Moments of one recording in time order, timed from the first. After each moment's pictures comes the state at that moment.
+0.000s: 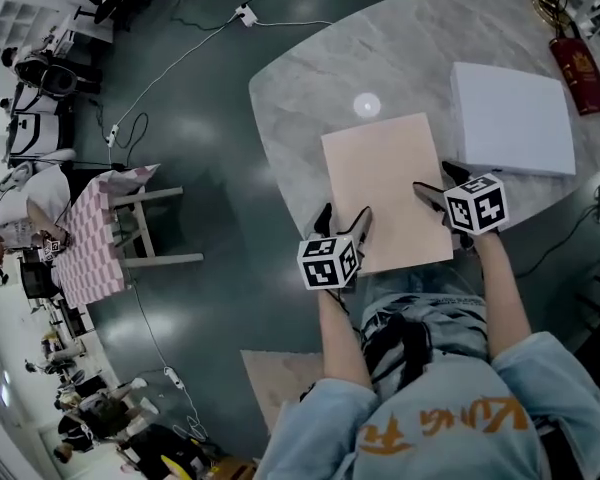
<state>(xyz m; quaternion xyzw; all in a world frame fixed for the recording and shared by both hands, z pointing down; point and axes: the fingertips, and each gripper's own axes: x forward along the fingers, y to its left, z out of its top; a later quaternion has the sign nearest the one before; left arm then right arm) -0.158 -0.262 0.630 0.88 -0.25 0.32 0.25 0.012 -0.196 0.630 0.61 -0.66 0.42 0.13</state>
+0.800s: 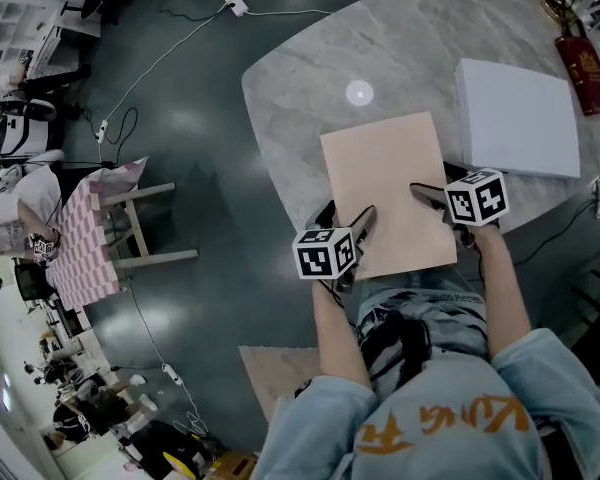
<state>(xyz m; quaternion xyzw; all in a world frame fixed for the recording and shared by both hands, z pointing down) -0.149 -0.267 0.654 0.85 -0.21 0.36 0.32 0.007 -0.208 0.659 0.57 -0.65 0.48 0.13</state>
